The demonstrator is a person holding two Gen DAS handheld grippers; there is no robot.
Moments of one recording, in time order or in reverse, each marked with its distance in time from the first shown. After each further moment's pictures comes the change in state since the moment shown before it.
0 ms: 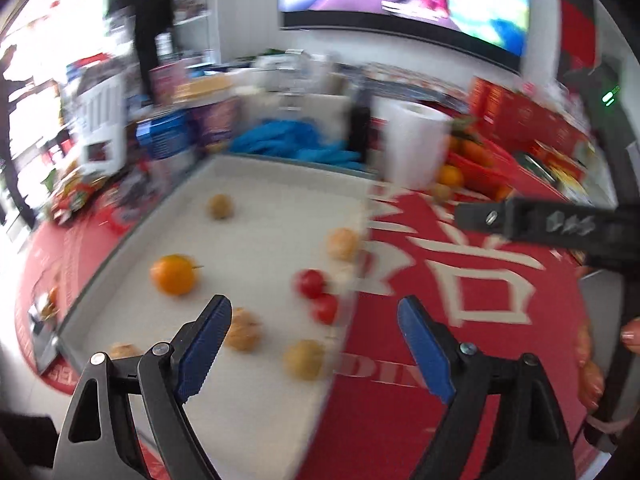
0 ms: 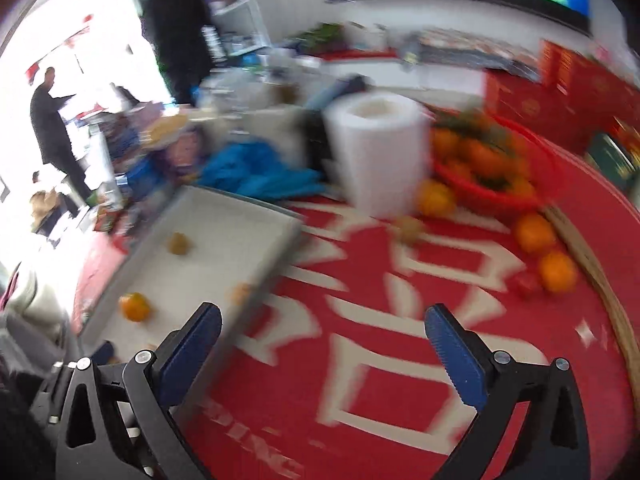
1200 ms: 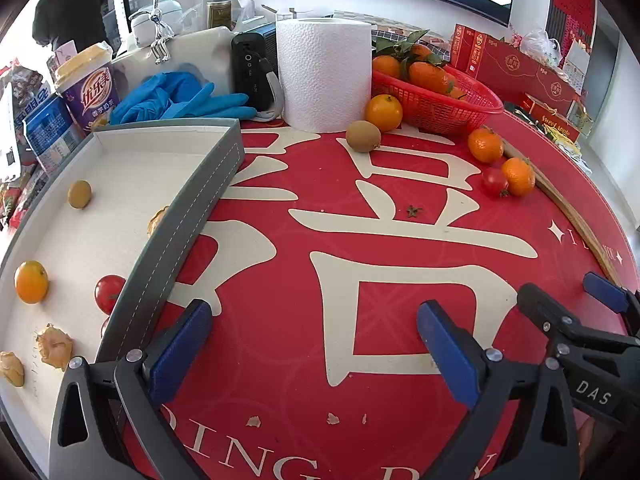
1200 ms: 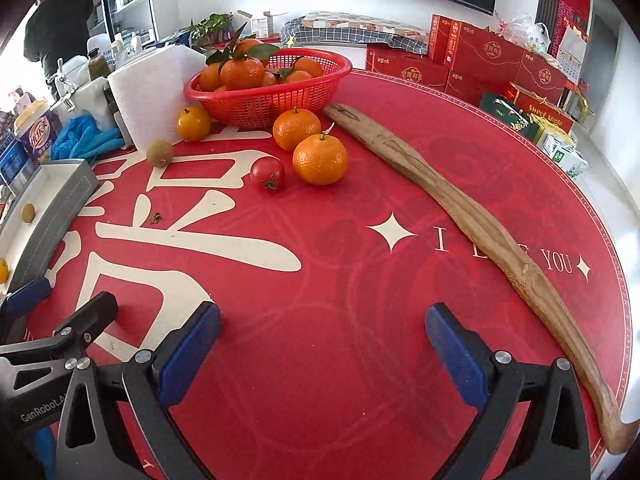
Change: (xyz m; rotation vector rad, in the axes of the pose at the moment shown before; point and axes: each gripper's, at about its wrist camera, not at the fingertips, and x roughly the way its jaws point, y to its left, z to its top) left arm 0.088 -0.095 0.010 0.030 0.164 -0.022; right arm -0.008 -0.107 -0.058 0.080 -0.005 -0.323
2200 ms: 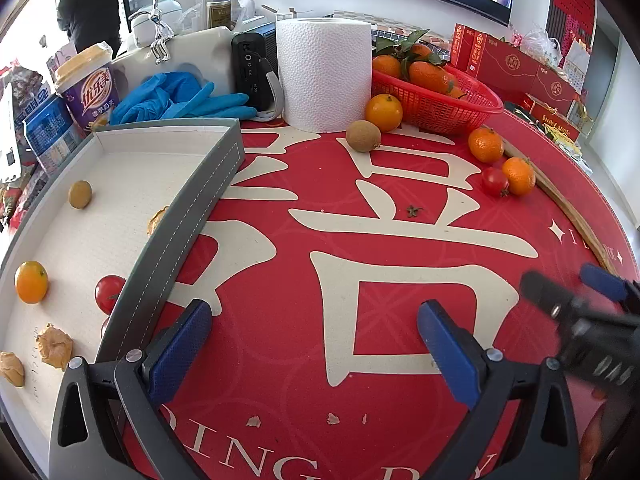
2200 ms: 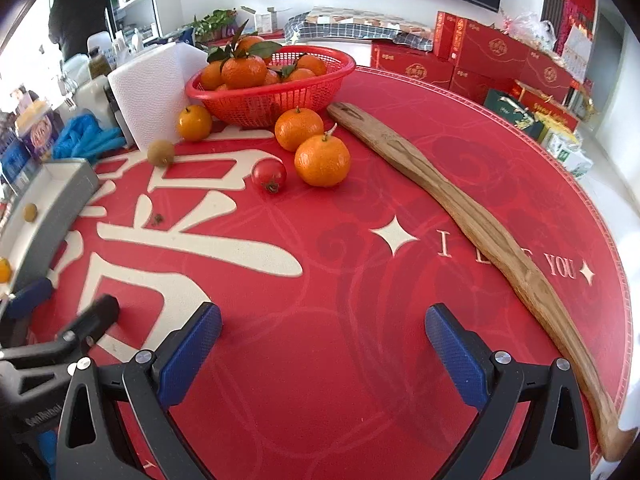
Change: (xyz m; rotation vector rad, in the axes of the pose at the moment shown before) left arm 0.001 0.000 0.000 0.002 0.001 0.001; right arm 0.002 -0.011 0.009 0.021 0.008 0.086
